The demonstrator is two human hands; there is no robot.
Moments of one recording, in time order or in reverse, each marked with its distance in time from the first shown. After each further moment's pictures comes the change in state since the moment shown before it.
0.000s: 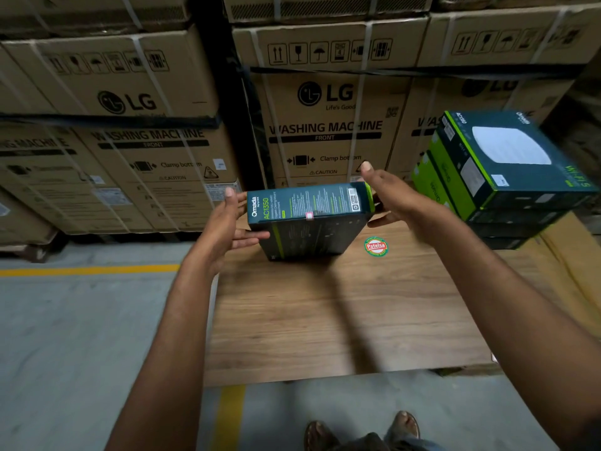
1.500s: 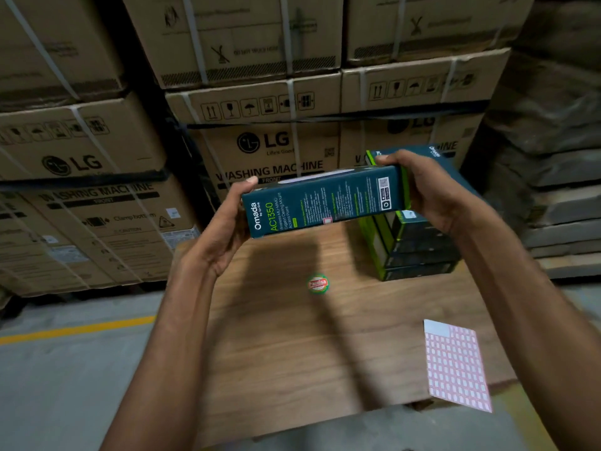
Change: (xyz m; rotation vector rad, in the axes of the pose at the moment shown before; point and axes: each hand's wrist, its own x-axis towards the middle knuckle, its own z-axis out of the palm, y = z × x) left_hand -0.036 0.105 0.198 -0.078 -0.227 0.202; right_hand -0.051 0.000 -0.204 0.329 0.116 -0.215
